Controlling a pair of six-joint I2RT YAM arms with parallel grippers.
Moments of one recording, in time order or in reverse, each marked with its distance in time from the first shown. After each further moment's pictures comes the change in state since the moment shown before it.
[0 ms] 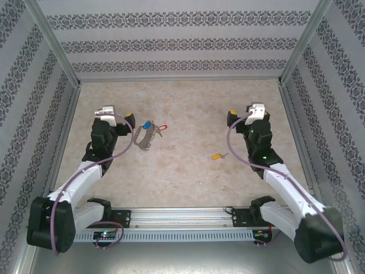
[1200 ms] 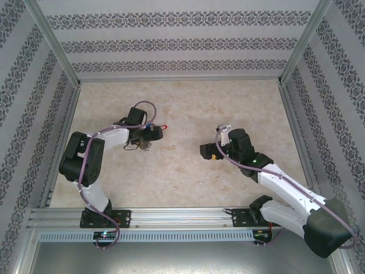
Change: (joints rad) left arm -0.149 0.690 0.414 -0.509 0.249 -0.257; right arm 0.224 0.035 -0.037 -0.337 -0.375 0.169
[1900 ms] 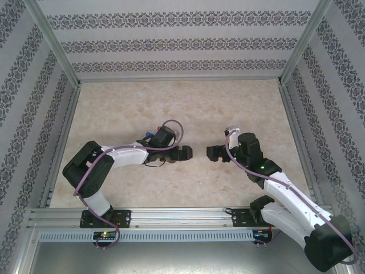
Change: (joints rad) left arm -0.400 -0.066 -0.120 0.202 0.131 -0.263; right arm -0.065 -0.132 -0.072 -0.042 -0.053 0.001
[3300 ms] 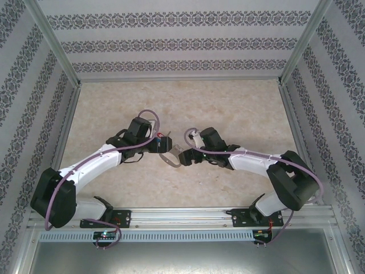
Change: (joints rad) left arm 0.194 -0.375 -0.035 -0.293 -0.119 0.243; right arm 0.238 0.663 0.191 0.248 -0.126 0.034
